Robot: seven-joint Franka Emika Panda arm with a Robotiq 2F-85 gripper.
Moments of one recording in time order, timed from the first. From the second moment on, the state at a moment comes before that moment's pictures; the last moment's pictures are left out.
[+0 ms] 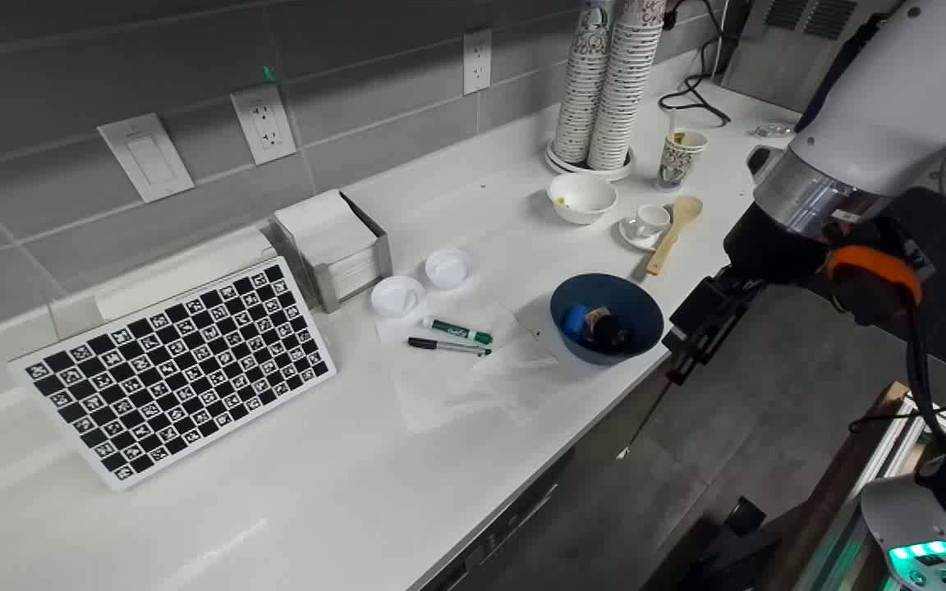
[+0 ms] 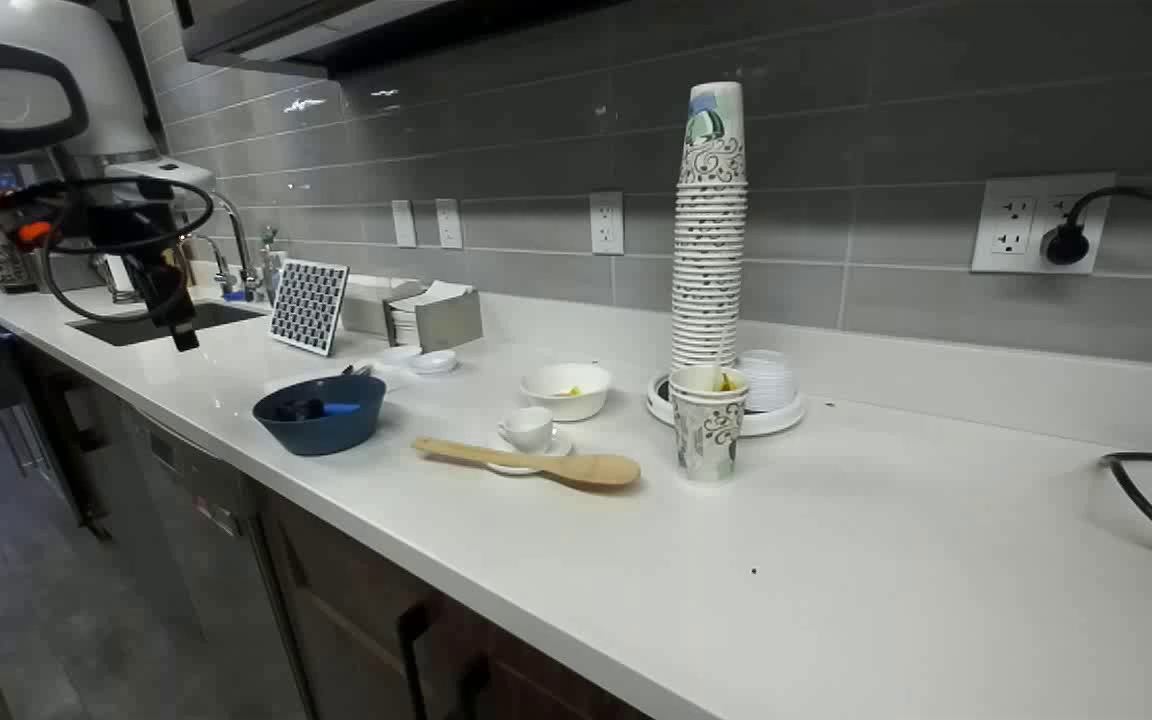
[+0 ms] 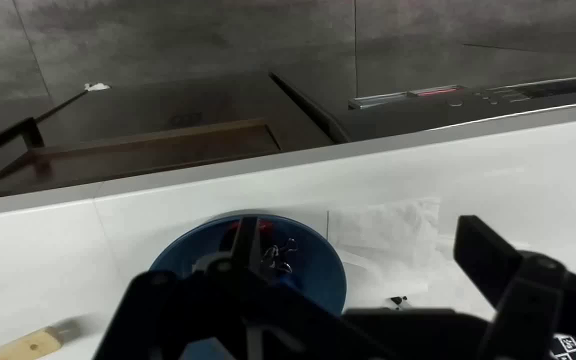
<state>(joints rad) 0.21 -0.61 0.26 -2.72 0.32 2.28 0.35</state>
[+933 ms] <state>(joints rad) 0.14 -0.52 0.09 -2.72 0.34 2.37 0.27</state>
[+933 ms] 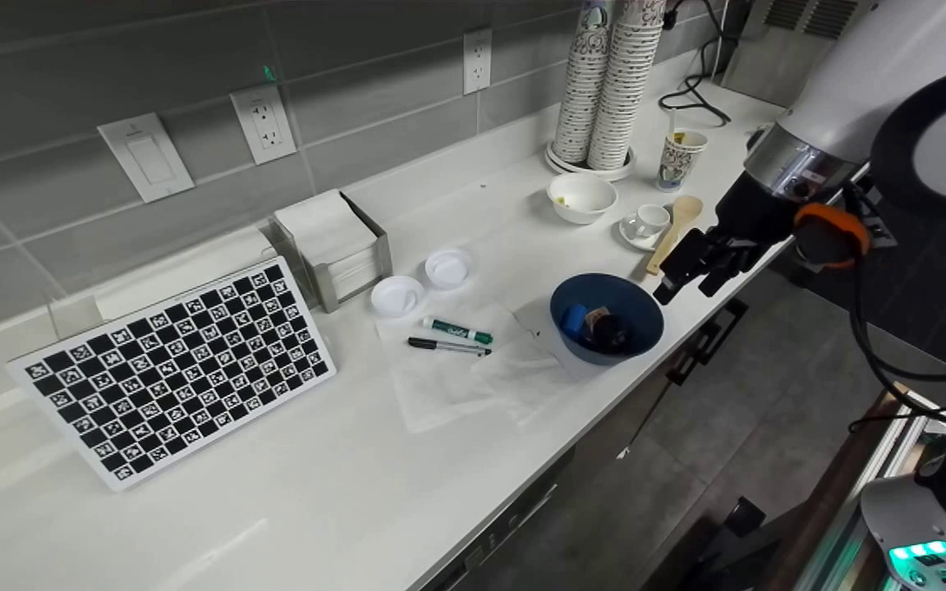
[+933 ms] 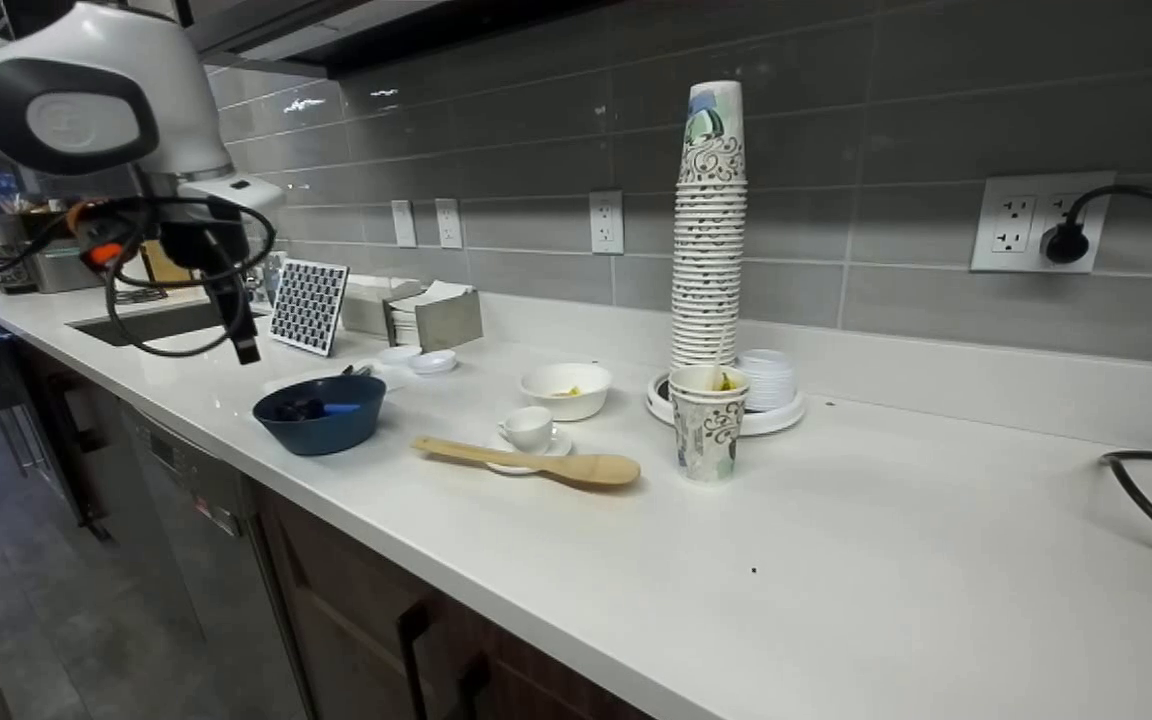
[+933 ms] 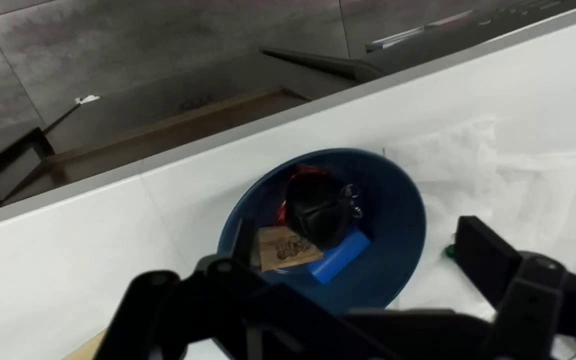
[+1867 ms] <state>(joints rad) 0.10 -0.03 -0.11 -2.55 0.69 2.49 -0.21</state>
